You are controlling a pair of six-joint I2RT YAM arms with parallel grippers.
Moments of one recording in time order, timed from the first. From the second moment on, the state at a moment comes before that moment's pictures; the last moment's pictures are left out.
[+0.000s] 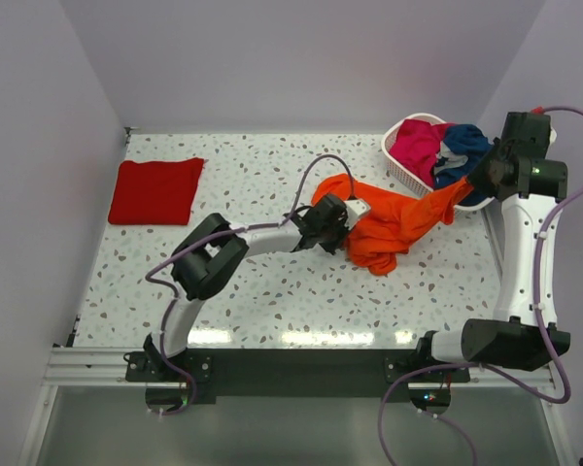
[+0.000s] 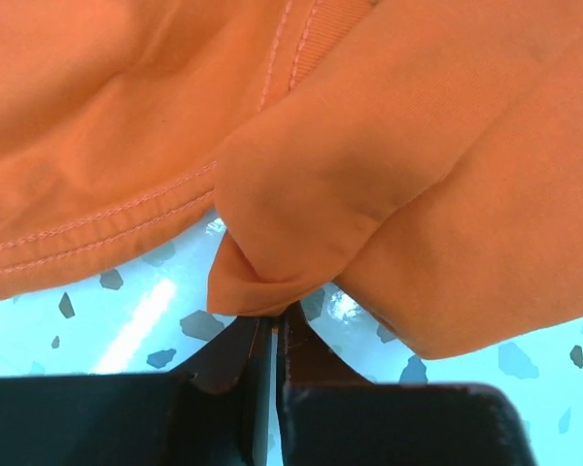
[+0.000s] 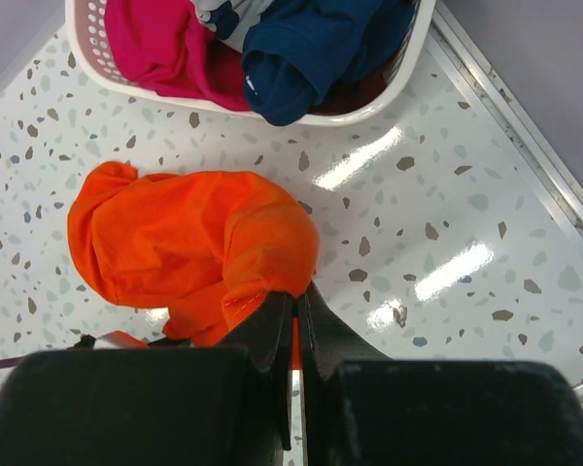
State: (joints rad) left arm -0.87 2.15 1.47 -0.09 0.08 0.00; right arm -0.19 1.36 1.71 -1.13 0.18 0.48
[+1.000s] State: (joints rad) left arm -0.33 1.70 1.90 -0.60 -0.37 -0.06; right arm -0.25 1.72 2.32 -0.96 -0.17 0.60
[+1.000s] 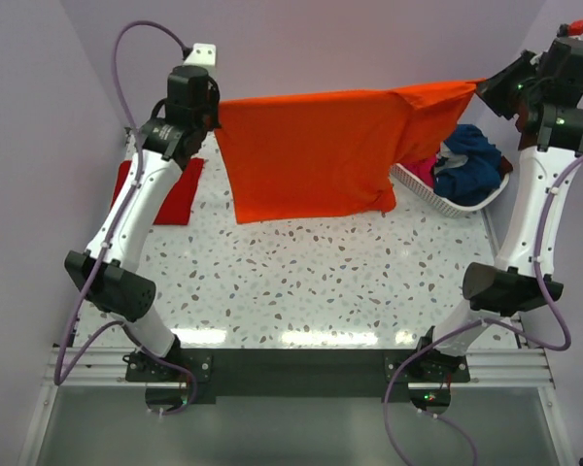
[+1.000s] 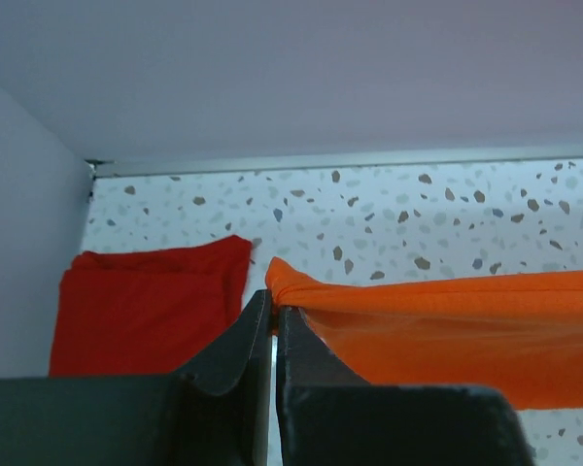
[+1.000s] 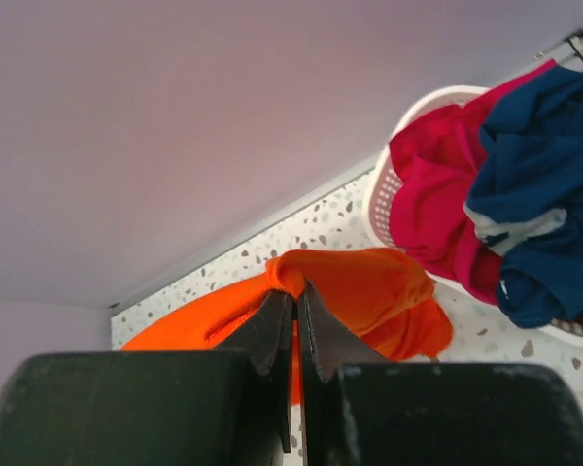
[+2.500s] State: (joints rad) left arm -0.31 1.74 2.08 -0.60 -0.31 0.06; right arm -0.26 1.76 2.20 -0.66 -0.23 0.67
